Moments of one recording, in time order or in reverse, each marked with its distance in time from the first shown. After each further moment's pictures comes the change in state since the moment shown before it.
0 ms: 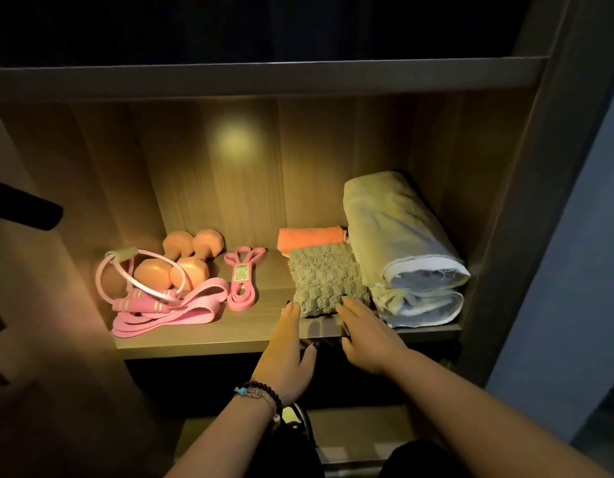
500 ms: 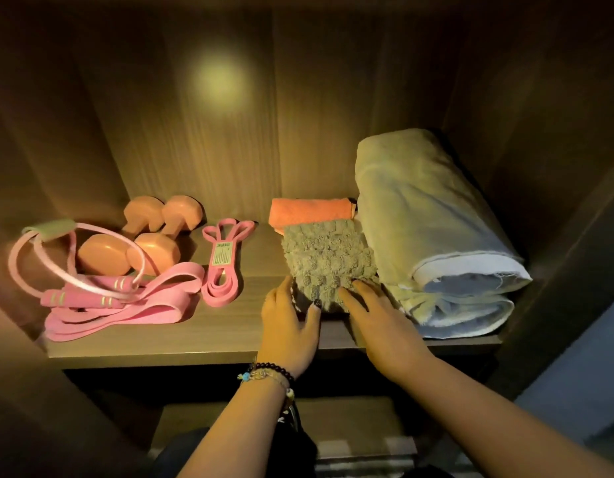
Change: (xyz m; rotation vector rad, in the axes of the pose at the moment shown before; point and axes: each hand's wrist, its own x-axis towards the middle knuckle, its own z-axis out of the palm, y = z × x) left_hand 0.091 -0.028 0.038 -0.169 0.226 -0.151; right_hand 0.055 0.033 0.018 -0.201 0.036 -0.044
